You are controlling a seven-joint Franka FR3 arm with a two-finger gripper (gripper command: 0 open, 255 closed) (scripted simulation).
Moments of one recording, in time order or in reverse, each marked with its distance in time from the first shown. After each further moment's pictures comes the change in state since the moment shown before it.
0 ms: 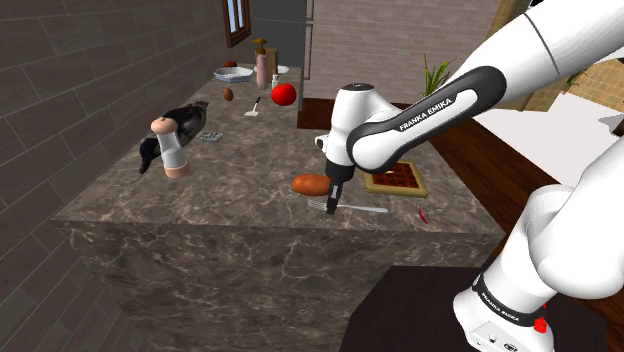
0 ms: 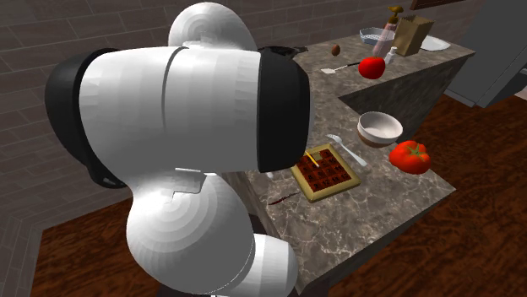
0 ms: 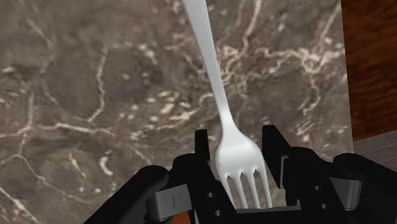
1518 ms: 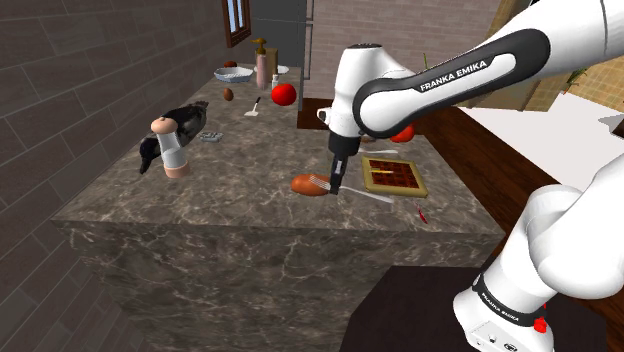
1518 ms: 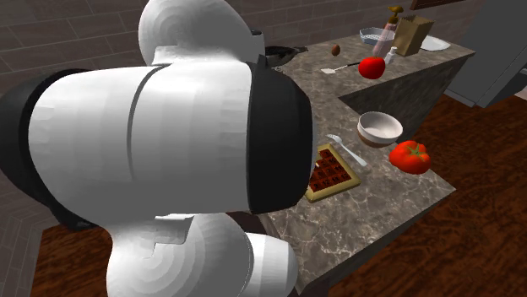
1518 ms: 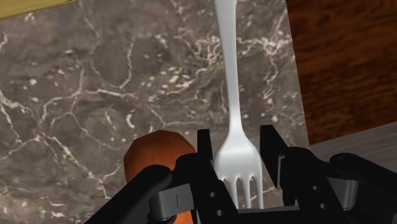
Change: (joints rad) arm 0.000 -0.121 -0.003 0.094 0.000 -0.220 0.003
